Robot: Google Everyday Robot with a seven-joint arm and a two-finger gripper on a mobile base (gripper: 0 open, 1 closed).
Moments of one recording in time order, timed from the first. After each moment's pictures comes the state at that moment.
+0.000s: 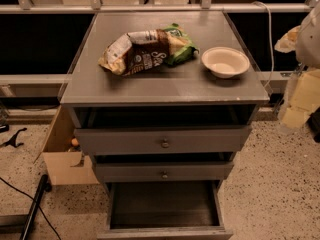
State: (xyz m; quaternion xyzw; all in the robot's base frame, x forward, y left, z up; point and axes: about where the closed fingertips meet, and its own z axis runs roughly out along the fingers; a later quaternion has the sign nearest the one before) arm 0.438 -0.216 0.978 -0.60 0.78 -0.04 0.16
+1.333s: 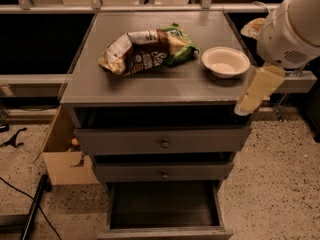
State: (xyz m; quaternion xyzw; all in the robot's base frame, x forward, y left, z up) arm 0.500 -0.169 0.969 -0.63 0.73 -0.05 0.28
